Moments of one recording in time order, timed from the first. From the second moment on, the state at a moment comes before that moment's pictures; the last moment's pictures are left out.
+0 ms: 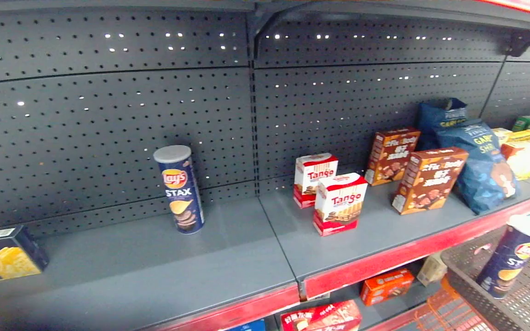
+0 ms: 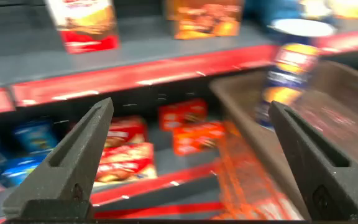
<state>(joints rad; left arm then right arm) 0.00 0.01 0.00 0.00 0.03 -0.01 0.00 0.00 0.00 0.00 0.02 0.01</state>
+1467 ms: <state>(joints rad) 0.00 0.01 0.00 0.00 0.03 -0.01 0.01 0.26 -0.41 0.19 0.05 0.00</state>
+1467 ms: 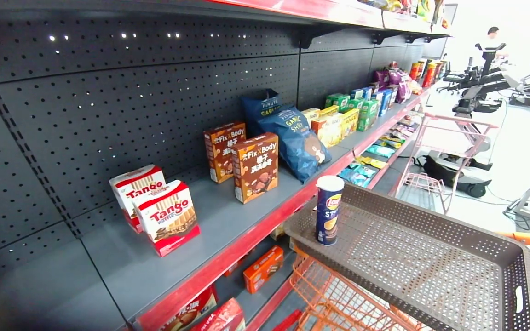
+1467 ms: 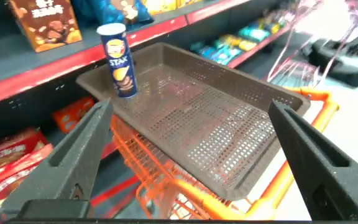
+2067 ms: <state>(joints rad) 0.00 0.01 0.00 0.00 0.03 -0.01 0.05 0.98 -0.50 -0.21 0.00 -0.07</state>
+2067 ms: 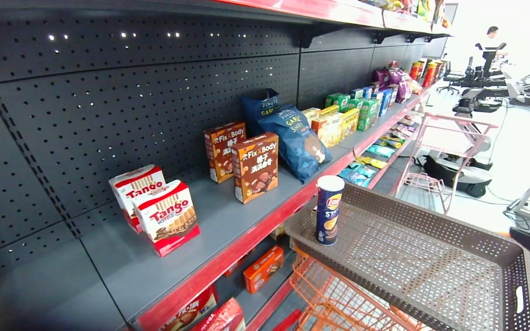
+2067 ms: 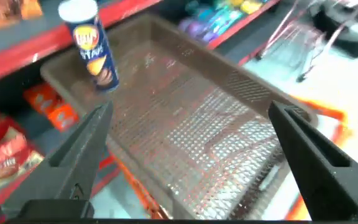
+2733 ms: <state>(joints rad) 0.00 0.01 0.00 0.00 0.03 -0.01 0.17 1.72 -0.69 -0.71 0.20 -0.10</state>
